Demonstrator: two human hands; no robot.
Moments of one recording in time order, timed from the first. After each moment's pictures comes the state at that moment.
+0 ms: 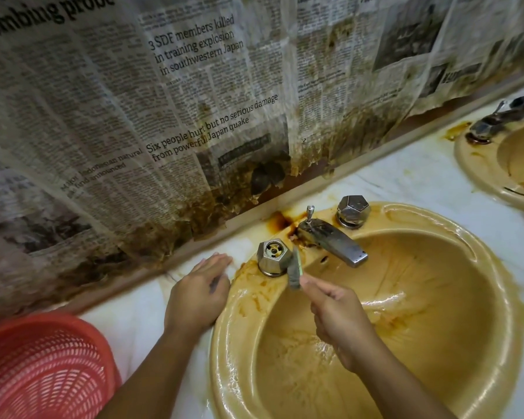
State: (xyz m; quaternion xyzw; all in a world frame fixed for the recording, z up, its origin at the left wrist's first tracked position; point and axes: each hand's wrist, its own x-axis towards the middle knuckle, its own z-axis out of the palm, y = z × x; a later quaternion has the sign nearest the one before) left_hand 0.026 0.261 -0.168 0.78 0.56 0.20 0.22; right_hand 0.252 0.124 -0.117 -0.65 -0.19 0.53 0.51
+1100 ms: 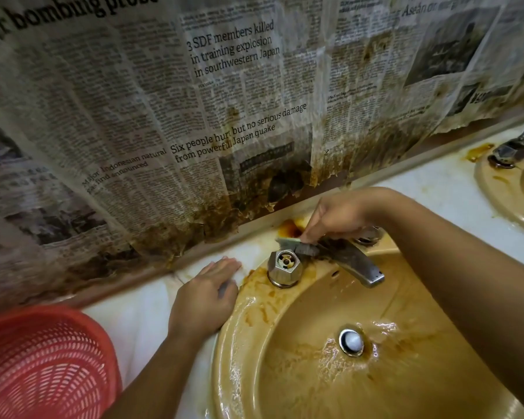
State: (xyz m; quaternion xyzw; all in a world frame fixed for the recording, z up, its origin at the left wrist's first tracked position) left_hand 0.025 0.260 -0.169 0.78 0.56 0.20 0.22; right_hand 0.329 0.287 0.007 -0.66 -0.60 0.45 -0.07
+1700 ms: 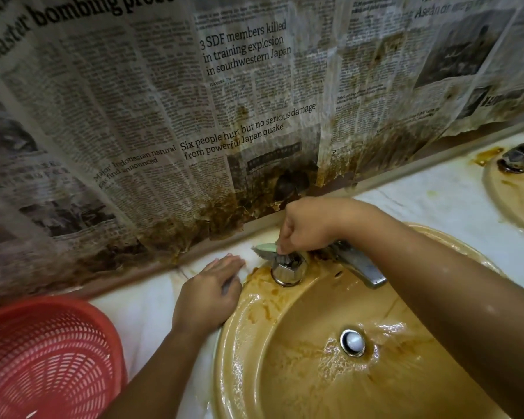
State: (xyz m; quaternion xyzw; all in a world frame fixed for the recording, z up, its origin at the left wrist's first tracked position) left_hand 0.028 0.255 -0.157 0.77 0.56 0.21 0.22; right_hand 0.262 0.277 0.019 -0.61 -0.74 0.25 -0.12
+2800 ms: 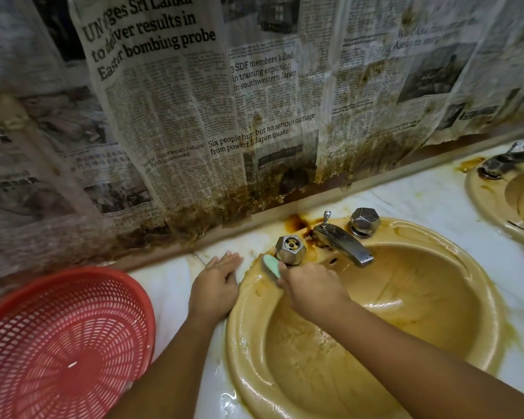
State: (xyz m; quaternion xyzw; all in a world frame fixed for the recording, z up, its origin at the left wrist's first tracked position) left_hand 0.020 0.228 -0.162 0.72 0.58 0.26 0.27; right_hand 0.215 0.152 -0.051 -0.69 -0.72 0.11 -0.08
